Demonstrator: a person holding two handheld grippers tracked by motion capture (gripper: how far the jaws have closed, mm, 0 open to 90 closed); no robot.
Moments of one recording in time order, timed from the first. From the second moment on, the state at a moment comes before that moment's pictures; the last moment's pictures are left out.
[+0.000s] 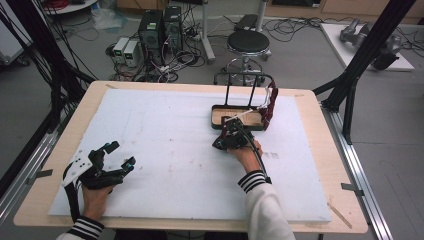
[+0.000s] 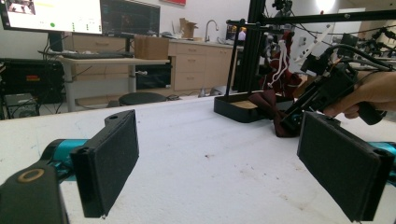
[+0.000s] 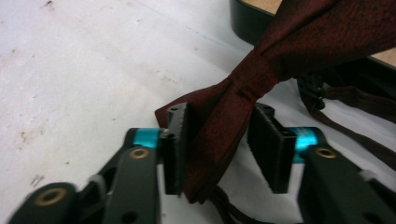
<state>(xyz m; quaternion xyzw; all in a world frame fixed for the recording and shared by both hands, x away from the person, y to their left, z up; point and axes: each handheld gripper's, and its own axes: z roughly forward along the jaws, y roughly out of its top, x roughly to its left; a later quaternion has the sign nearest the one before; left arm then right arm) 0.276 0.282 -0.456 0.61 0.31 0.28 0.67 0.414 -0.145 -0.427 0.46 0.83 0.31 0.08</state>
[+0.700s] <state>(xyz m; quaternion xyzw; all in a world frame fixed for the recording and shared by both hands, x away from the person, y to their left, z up) 0.276 0.282 -0.456 0.61 0.31 0.28 0.67 0.411 -0.145 -0.420 0.40 0.86 0.31 0.09</state>
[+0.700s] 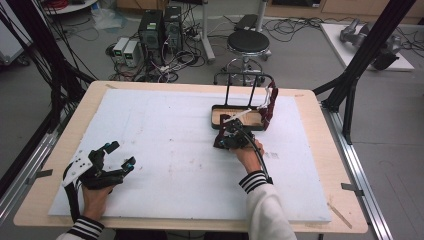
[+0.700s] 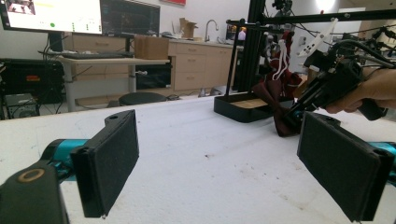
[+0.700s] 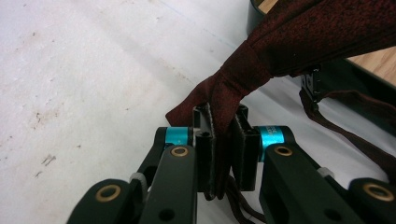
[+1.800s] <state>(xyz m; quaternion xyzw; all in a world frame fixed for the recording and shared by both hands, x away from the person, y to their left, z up) 0.275 0.281 -0.456 0.61 0.31 0.28 0.67 0.392 -0.153 -0.383 0.37 0.82 0.39 0.21</state>
